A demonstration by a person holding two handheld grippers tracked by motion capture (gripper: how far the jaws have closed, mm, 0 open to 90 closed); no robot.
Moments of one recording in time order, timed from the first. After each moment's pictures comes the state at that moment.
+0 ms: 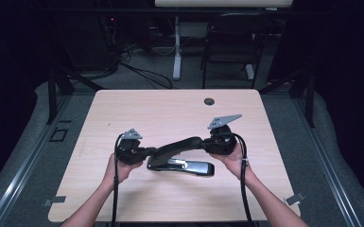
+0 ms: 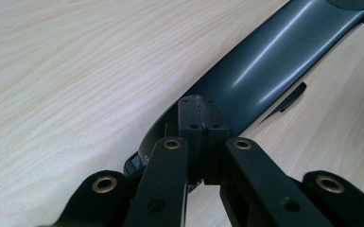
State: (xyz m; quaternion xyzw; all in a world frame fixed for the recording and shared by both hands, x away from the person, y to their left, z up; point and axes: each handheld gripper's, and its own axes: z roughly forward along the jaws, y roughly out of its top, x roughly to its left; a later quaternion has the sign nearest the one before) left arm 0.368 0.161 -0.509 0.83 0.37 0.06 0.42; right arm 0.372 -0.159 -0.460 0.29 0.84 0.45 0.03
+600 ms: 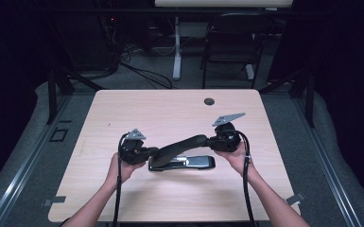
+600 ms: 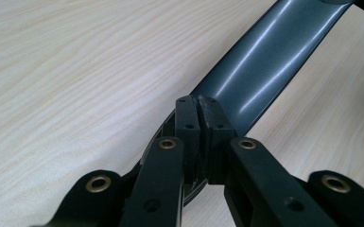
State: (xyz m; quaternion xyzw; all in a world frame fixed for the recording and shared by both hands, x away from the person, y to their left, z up) left arm 0.369 0.152 -0.510 0.84 0.37 0.07 0.40; right arm 0.388 -0.175 -0.474 0.33 0.84 0.43 0.04
